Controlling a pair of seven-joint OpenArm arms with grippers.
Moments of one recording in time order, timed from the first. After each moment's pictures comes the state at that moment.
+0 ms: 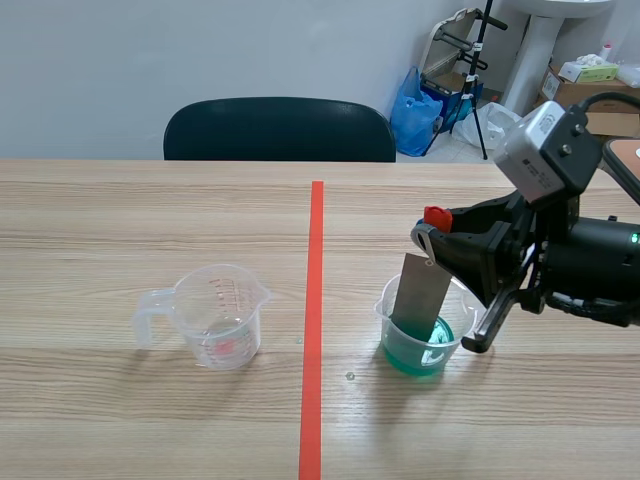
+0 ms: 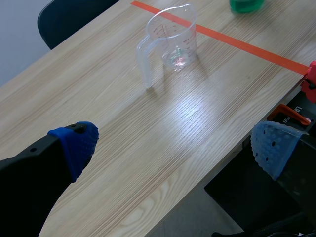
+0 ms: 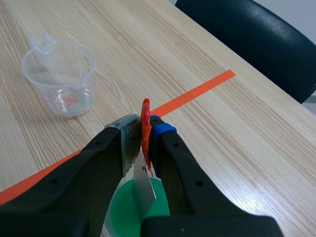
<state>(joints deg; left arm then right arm) 80.4 -29.7 -36.2 93.7 11.6 -25.5 -66.7 -12.8 34.9 -8.8 99.3 13.1 36.1 5.2</state>
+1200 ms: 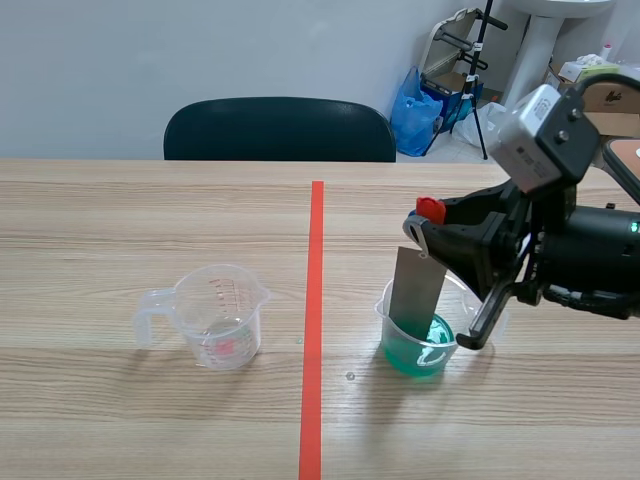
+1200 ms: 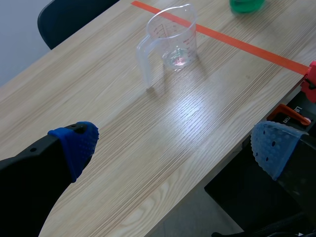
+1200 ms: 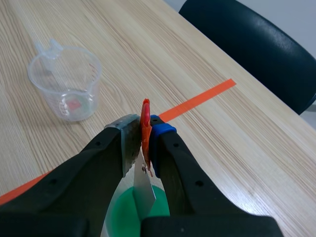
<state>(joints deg) 80.4 -29.7 -36.2 93.7 11.6 -25.5 -66.7 -13.4 34.9 -8.5 103.1 12.7 36.1 3.9</state>
